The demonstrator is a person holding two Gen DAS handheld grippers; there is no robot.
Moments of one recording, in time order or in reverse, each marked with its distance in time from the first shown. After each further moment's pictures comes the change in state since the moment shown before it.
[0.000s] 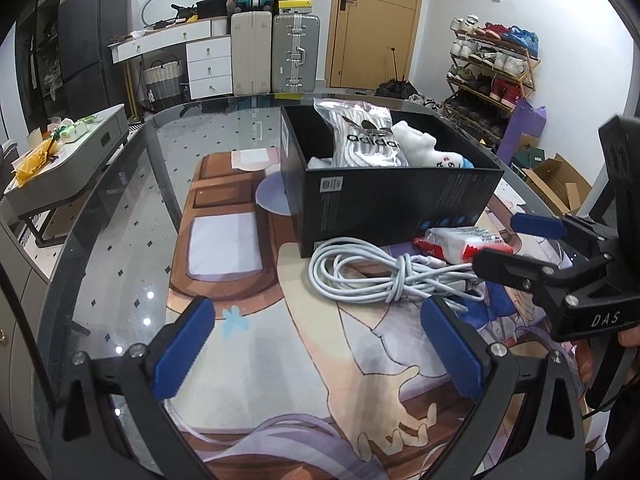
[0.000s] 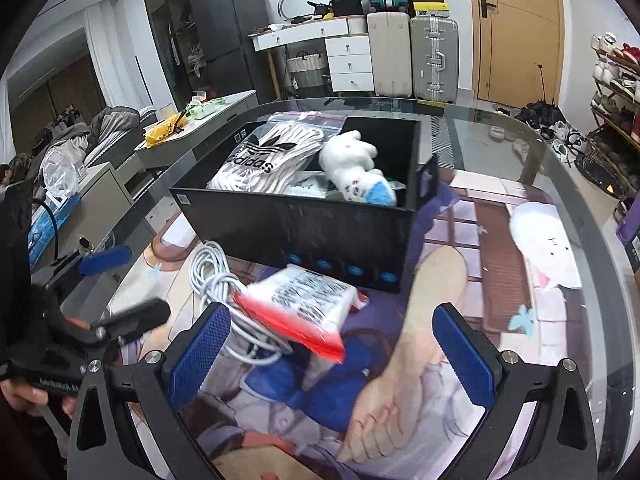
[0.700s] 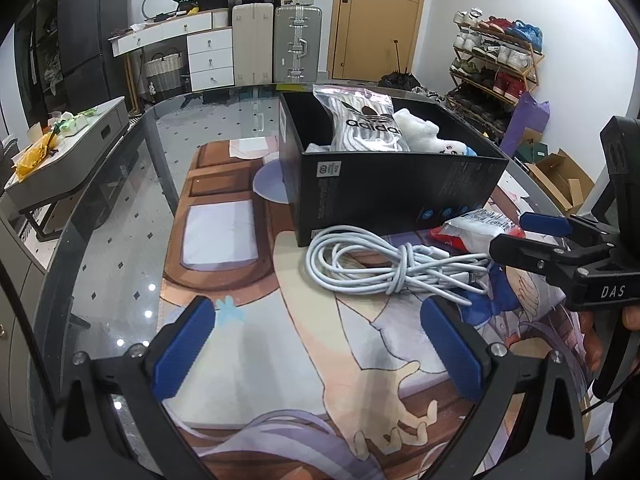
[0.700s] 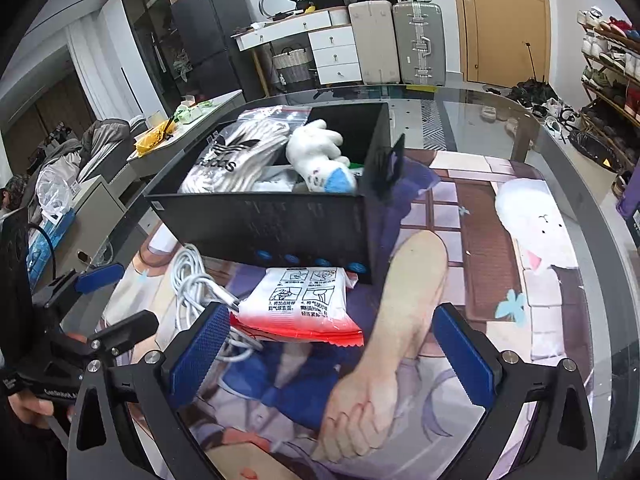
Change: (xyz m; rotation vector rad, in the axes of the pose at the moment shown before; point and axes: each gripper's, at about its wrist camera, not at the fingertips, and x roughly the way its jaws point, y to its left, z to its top) left arm 0.005 -0.002 -0.001 -0.006 0.032 0.002; right arm 0.000 -0.032 -0.006 0.060 0.037 0.008
